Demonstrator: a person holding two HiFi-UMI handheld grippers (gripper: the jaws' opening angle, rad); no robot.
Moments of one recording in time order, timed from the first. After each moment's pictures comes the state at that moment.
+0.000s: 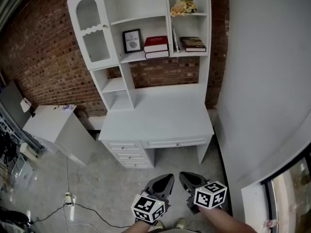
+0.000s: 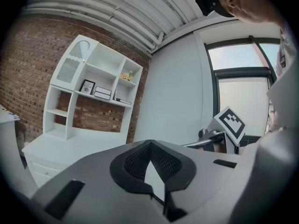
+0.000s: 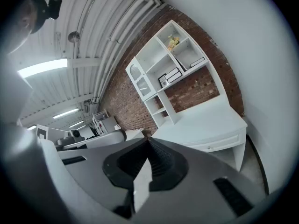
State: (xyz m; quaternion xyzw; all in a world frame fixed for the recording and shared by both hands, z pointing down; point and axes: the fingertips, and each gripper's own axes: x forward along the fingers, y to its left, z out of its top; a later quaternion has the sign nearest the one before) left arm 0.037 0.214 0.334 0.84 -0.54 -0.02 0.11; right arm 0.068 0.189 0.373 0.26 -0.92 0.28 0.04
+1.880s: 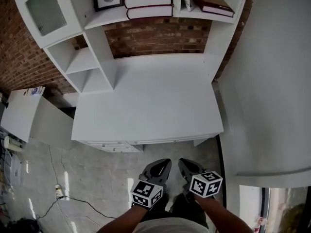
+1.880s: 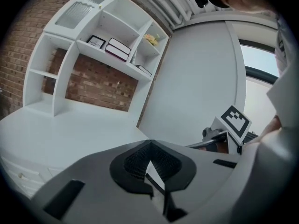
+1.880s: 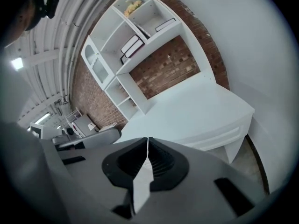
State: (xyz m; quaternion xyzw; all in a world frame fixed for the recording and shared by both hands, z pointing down) left arm -0.052 -0.058 0.492 0.84 -0.50 0.03 0.22; right arm -0.004 -0.069 0.538 0.35 -0.85 0.38 0.11
